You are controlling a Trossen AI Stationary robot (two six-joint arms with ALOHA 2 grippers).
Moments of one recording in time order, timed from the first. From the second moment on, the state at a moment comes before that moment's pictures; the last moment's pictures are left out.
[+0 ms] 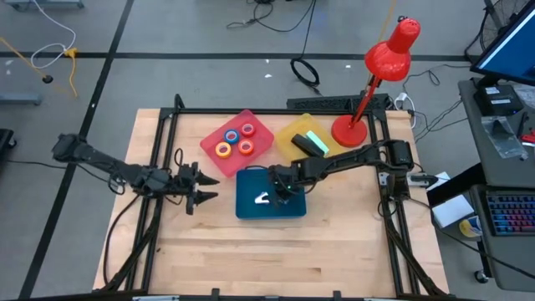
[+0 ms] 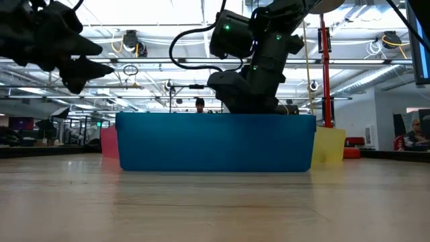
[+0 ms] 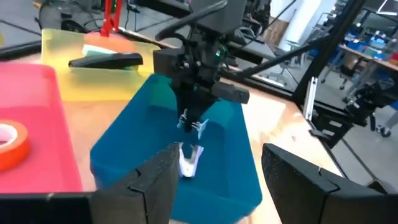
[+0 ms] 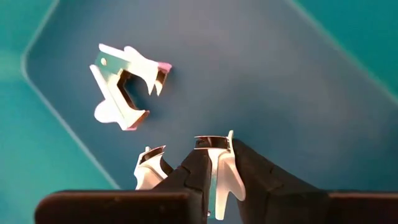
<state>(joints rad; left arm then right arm) -0.33 0.55 0.11 0.29 -0.33 -0.39 0.00 1.94 1.27 -0.50 -0.08 0.78</state>
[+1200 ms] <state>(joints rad) -0.25 0.55 0.11 0.27 -0.18 -0.61 0.14 1.50 1.13 -0.55 0.29 0.61</state>
